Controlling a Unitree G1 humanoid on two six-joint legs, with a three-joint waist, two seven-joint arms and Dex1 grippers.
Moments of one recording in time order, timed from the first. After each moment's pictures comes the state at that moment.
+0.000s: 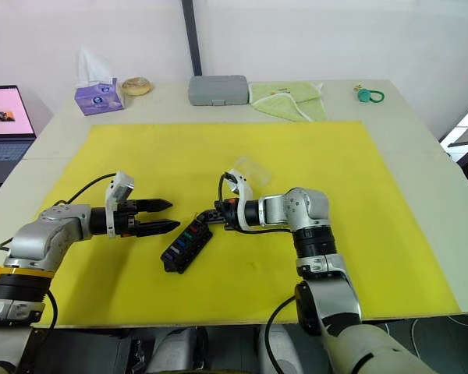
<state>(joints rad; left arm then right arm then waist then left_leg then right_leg) -0.41 0.67 0.01 0.14 -0.47 0.60 -1.20 -0.77 -0.07 -0.10 0.31 0.64 1.41 0.51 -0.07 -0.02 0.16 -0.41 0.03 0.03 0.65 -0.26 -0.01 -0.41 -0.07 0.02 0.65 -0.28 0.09</state>
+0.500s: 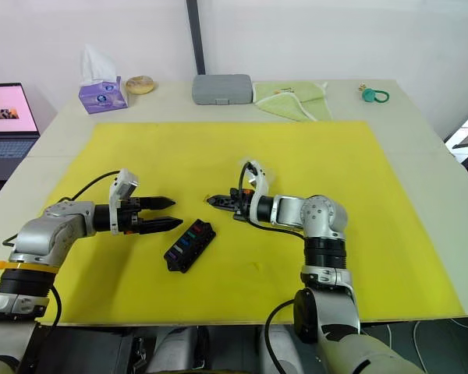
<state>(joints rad) -0.45 0.66 0.00 0.17 -0.47 0.60 -1.20 -0.67 -0.07 -0.35 0.08 0.75 1.42 0.39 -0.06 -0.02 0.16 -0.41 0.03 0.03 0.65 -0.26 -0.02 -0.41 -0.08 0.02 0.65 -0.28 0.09</state>
